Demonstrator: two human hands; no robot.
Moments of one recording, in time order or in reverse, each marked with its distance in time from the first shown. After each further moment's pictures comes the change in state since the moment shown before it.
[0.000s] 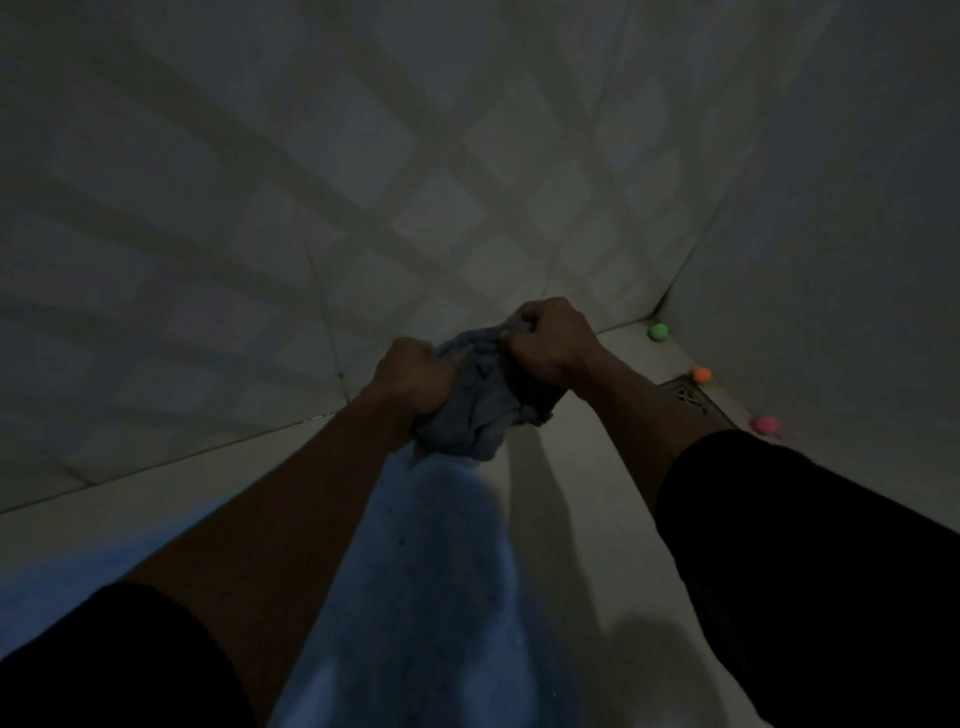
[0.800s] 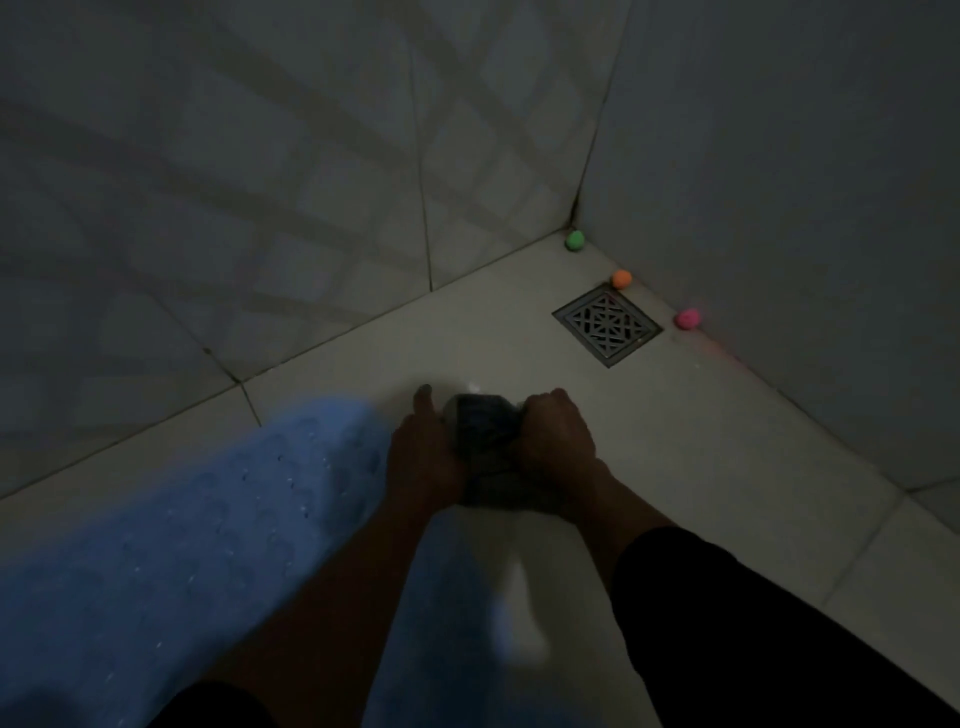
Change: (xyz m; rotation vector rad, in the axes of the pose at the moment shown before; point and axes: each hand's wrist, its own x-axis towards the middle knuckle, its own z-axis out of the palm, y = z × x) left_hand -0.064 -0.058 0.158 0.414 -0.160 0.060; right_hand -0.093 0.184 0.059 -0.182 -0.049 0.347
